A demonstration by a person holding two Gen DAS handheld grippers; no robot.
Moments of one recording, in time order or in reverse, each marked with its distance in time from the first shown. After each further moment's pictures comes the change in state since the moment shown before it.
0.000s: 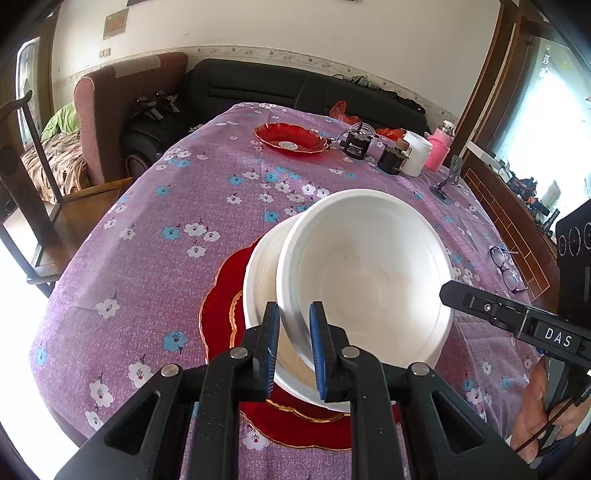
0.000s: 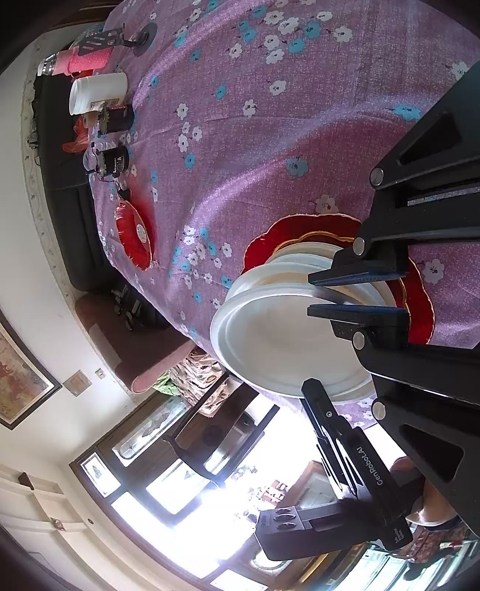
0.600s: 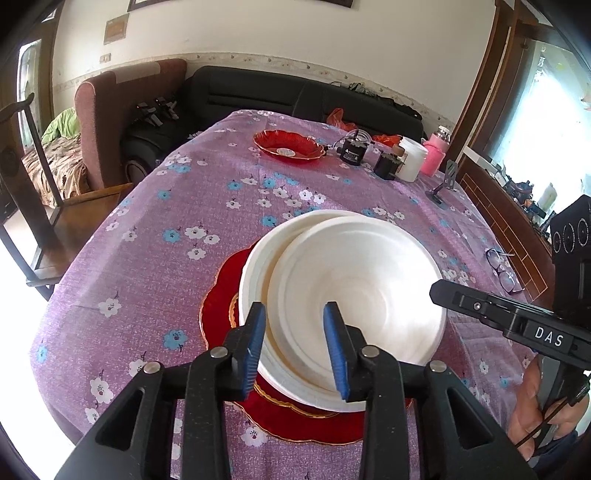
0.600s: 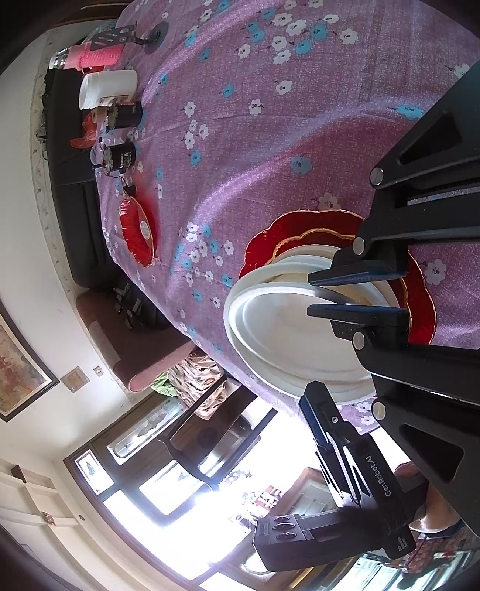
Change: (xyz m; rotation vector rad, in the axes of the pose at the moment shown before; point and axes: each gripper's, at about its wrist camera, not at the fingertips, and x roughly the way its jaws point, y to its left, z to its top) left arm -0.010 -0.001 -0.006 0.000 -0.043 -0.003; right arm 0.000 0.009 -0.003 -0.035 -0.011 -0.018
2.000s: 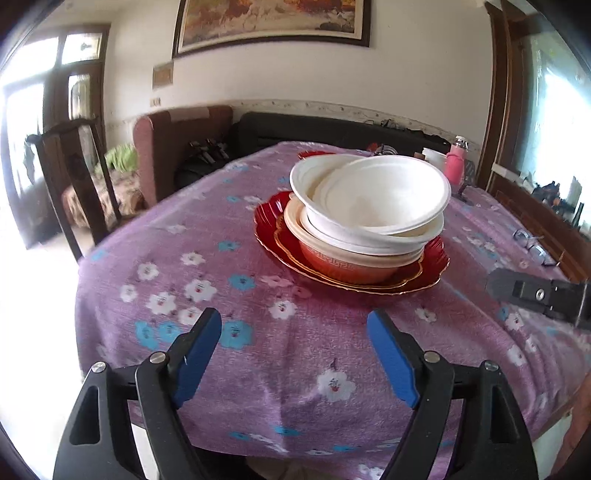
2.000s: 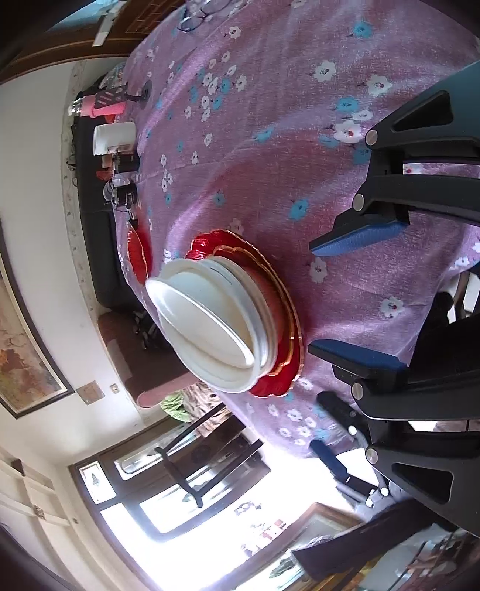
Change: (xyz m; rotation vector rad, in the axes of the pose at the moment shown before) left arm -0.038 -0.011 -0.137 -0.002 -0.213 0.193; right arm -0.056 0.029 -0.125 0.001 -0.129 -0.143
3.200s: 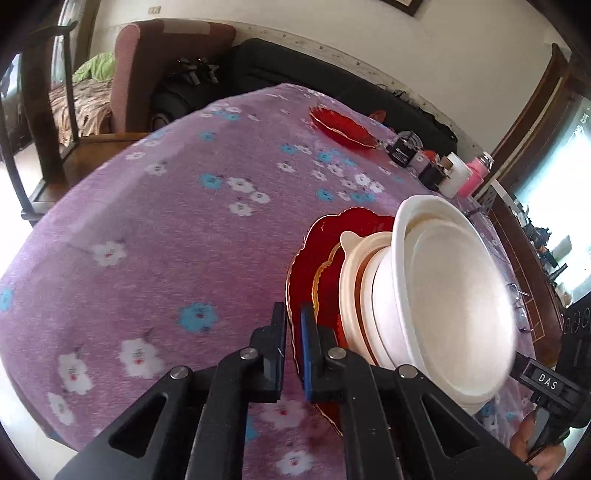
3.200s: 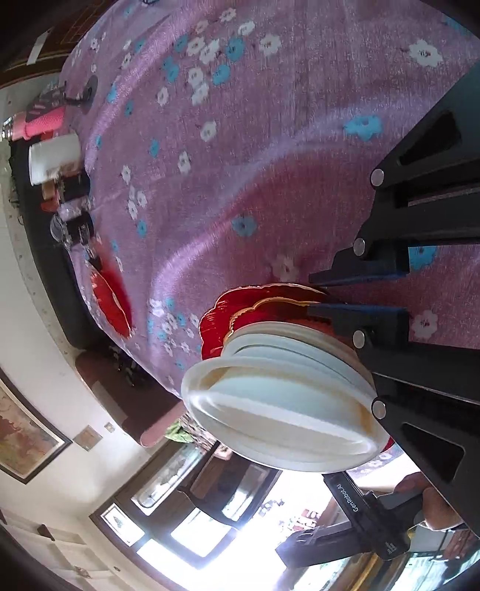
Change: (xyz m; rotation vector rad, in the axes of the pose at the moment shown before) left arm 0.122 0.045 0.092 -0.213 0.277 -0.181; right arm 0.089 -0.068 0.077 0.175 0.146 -0.020
